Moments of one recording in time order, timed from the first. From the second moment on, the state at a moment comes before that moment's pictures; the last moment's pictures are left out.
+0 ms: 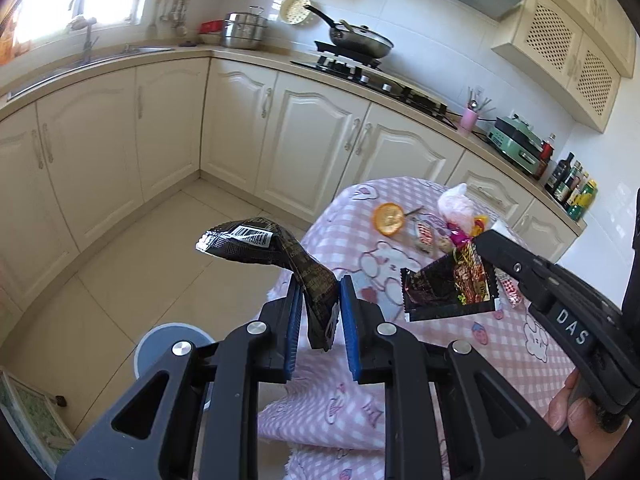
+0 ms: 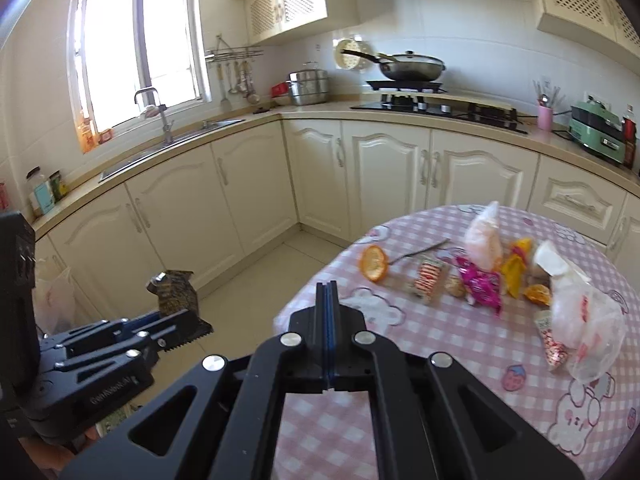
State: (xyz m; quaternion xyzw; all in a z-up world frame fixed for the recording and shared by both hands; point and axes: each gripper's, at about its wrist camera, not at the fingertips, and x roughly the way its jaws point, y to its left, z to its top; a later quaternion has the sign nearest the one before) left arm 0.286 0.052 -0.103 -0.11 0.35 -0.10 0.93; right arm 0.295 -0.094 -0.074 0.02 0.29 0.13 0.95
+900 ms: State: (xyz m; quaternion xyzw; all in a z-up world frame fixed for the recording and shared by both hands) left arm 0.325 0.211 -0.207 -0.17 0.44 0.04 0.88; right arm 0.395 0.142 -0.184 -0.02 0.39 0.28 0.88
